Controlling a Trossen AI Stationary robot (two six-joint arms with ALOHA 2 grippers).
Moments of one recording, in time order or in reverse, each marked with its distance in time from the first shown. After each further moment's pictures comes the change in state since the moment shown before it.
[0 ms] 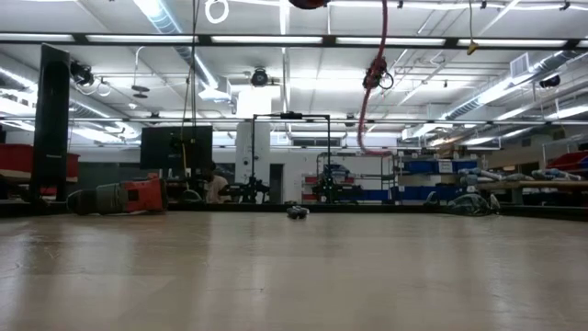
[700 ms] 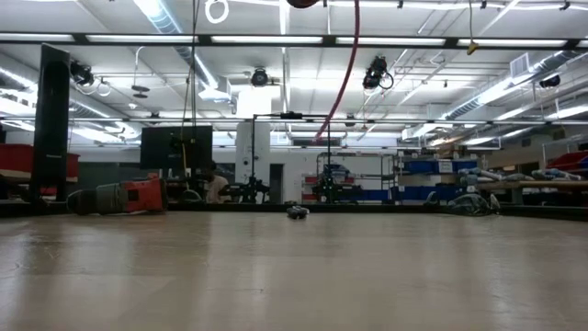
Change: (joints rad) left arm 0.030 0.086 0.070 -0.163 -0.122 -0.174; right arm -0.002 0.000 0.000 0.065 0.026 -0.078
